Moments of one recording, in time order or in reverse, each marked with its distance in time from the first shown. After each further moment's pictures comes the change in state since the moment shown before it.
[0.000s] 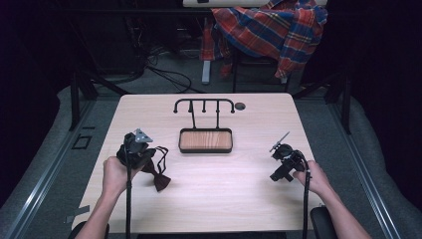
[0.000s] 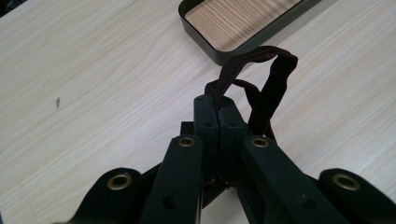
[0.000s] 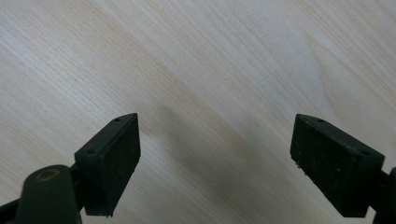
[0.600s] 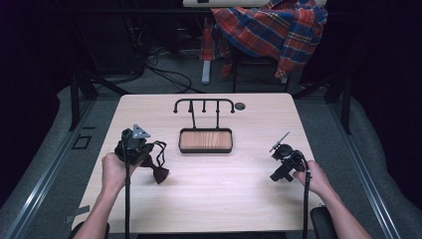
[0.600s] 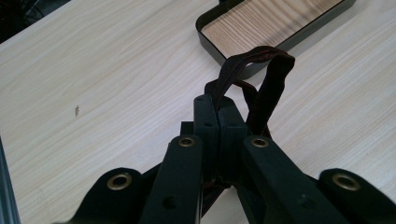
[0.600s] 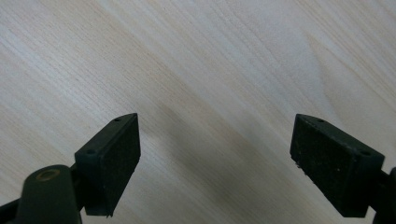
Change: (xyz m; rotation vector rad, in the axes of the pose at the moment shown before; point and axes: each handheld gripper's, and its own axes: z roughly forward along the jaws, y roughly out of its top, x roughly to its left) left arm 0.009 0.005 -0.002 -0.032 0.036 -0.011; right arm 0.002 -0.001 0.002 -0.025 0.000 0.015
